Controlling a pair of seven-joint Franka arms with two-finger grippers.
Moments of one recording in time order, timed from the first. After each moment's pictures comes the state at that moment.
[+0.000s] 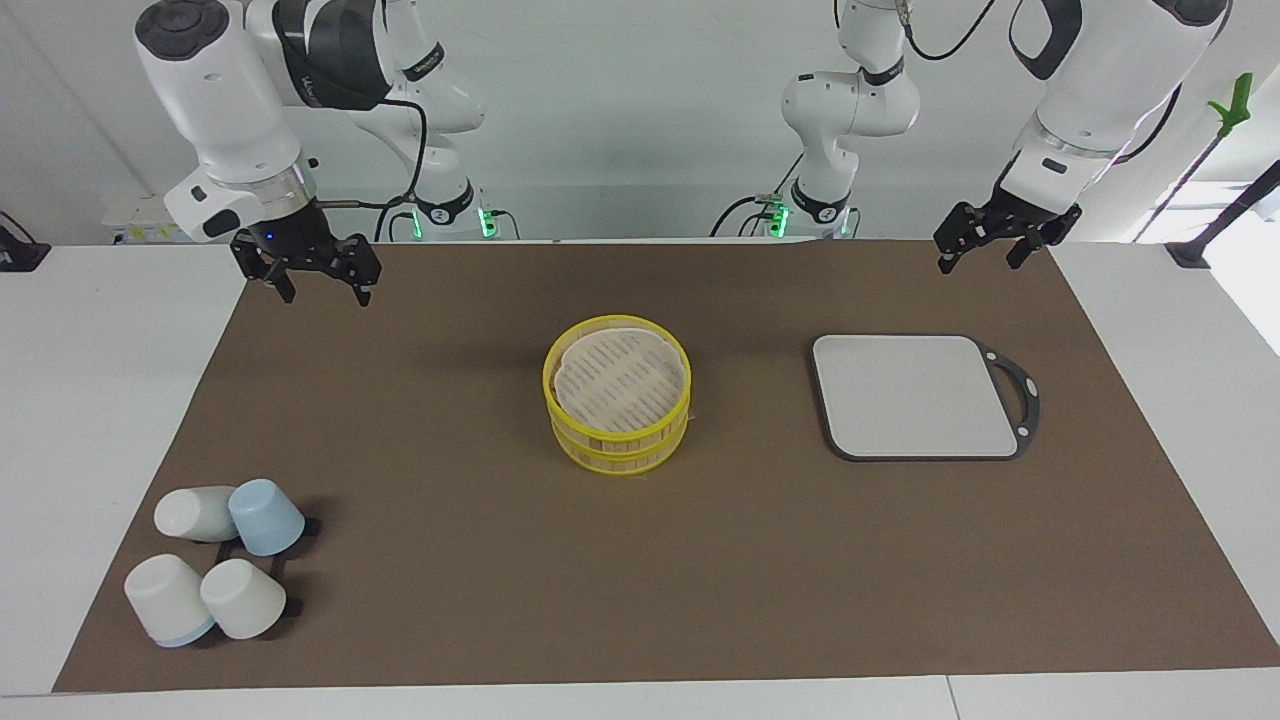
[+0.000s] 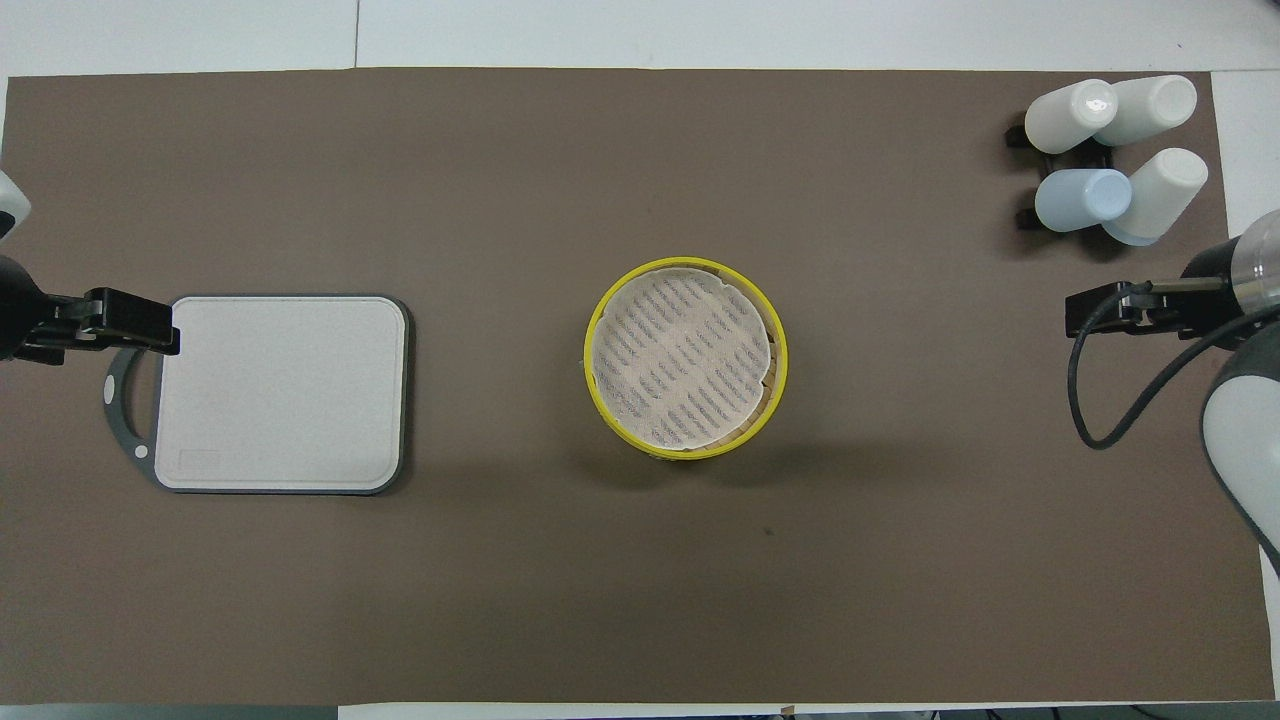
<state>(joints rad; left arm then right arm) -0.19 -0.07 0.12 -1.68 0.00 1.57 -0.07 -0.02 -0.09 0.03 -1.82 -0.05 1.74 0.07</state>
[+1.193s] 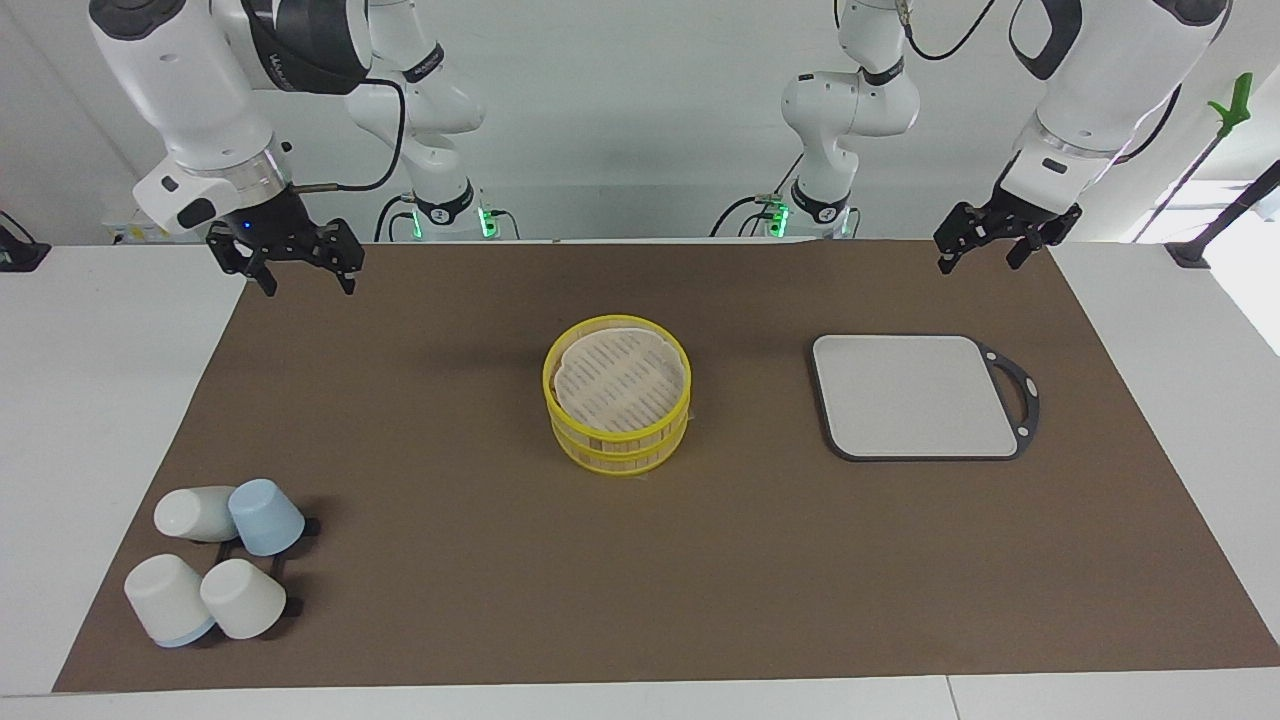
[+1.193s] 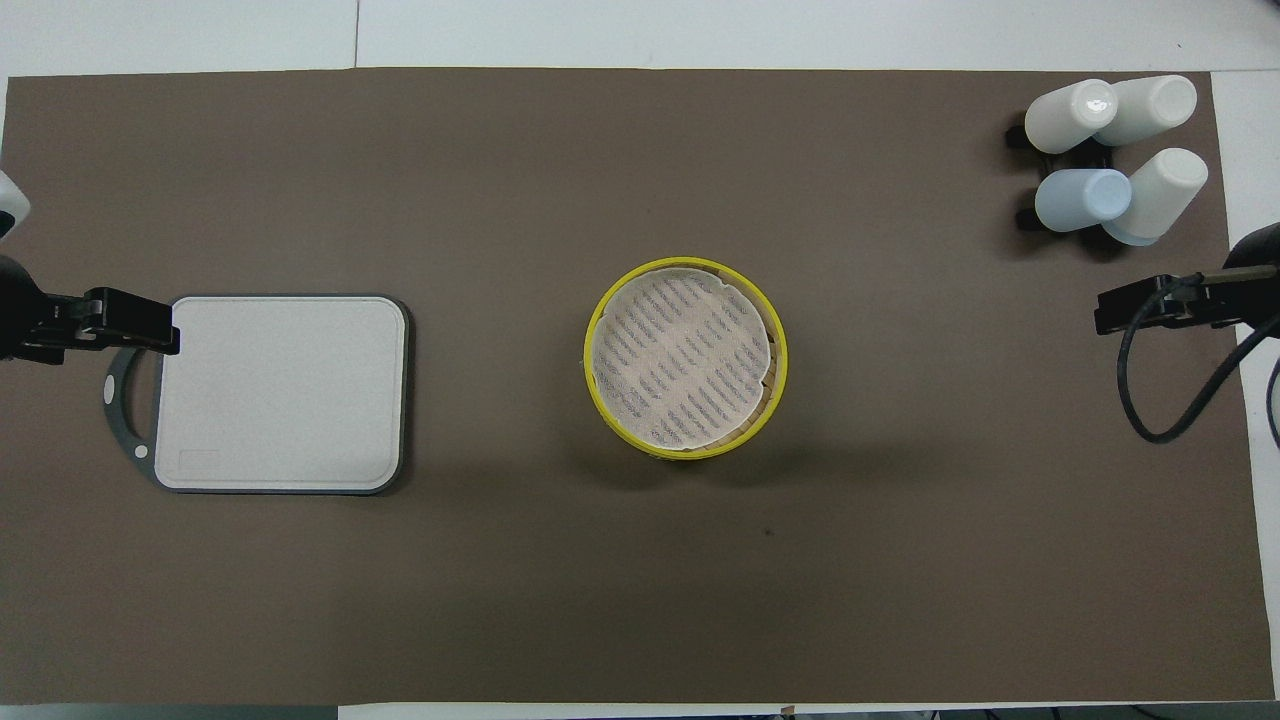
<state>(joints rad) -0.19 -0.07 0.12 -1.68 0.00 1.57 -0.07 -0.05 -0.05 0.03 -1.72 -0.03 1.65 -0.03</state>
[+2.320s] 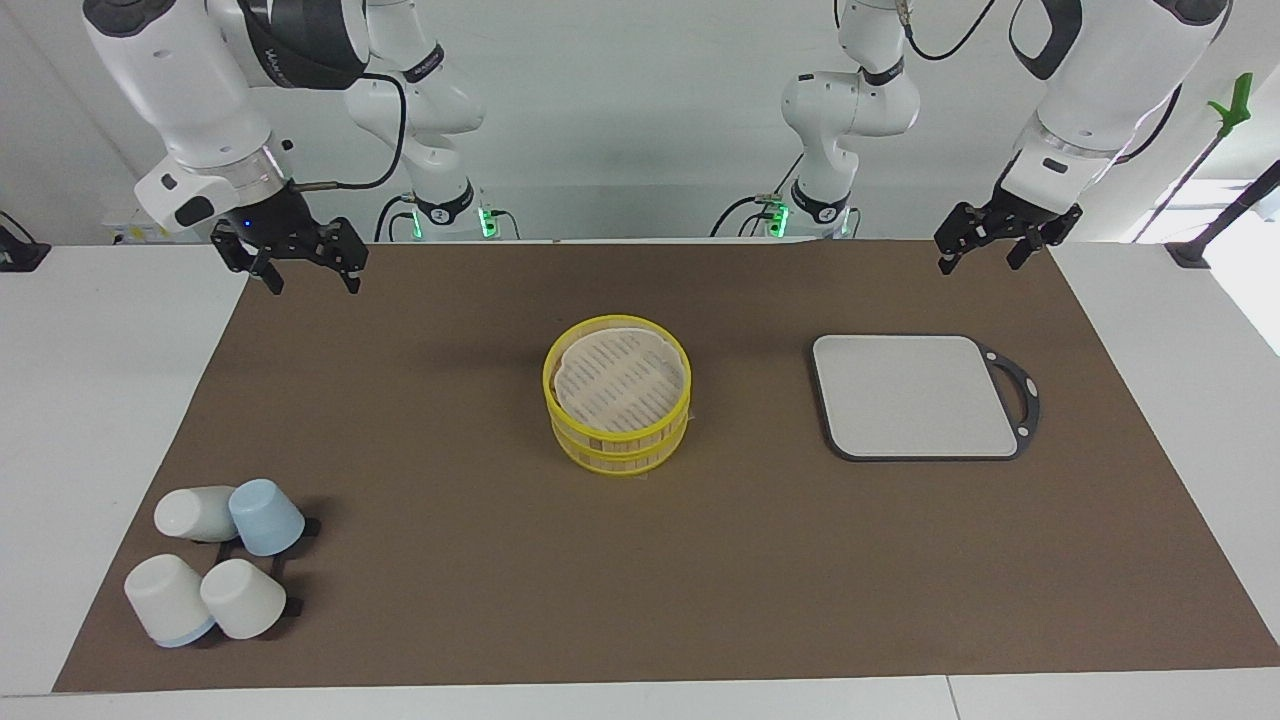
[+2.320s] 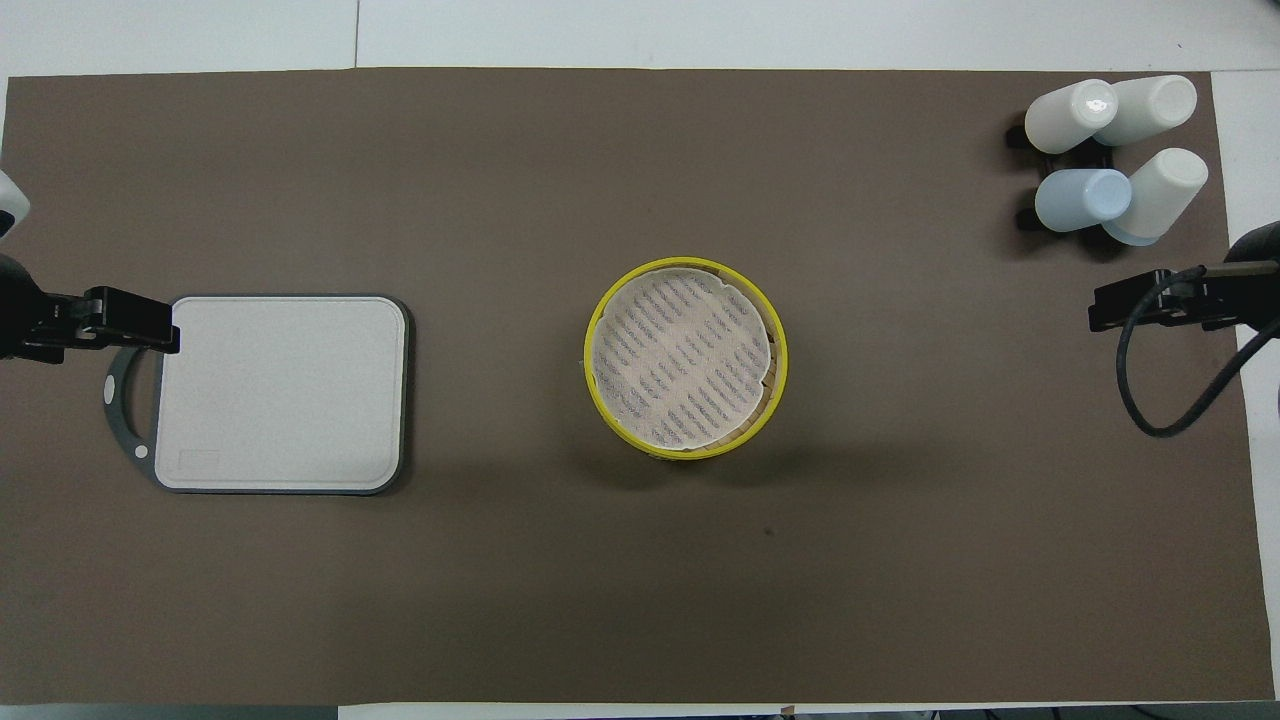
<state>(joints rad) -0.19 -0.07 0.12 -1.68 0.00 1.58 -0.07 -0.05 -0.05 0.03 -1.71 0.01 1.64 0.01</state>
